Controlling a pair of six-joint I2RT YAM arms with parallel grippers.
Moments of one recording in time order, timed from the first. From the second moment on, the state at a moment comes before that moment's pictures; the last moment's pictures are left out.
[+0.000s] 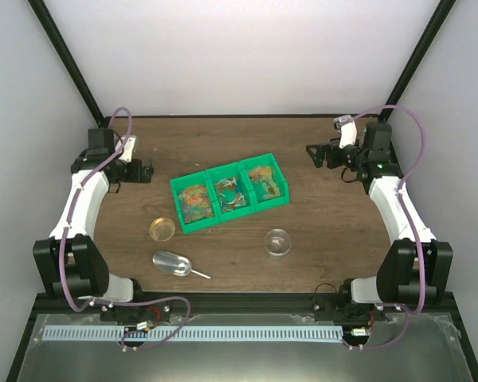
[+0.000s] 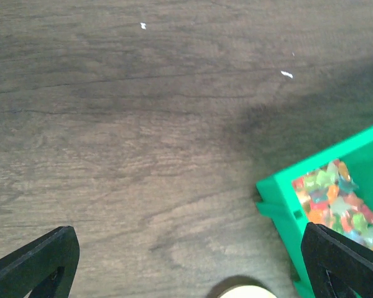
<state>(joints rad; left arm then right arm) 0.12 1.44 1.21 -0.74 0.19 0.12 -0.05 1.37 1.09 -0.24 -0.57 -0.09</state>
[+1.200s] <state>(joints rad) 0.09 1.35 0.82 -1.14 0.50 0.96 0.03 1.23 0.96 -0.43 -0.85 -0.25</state>
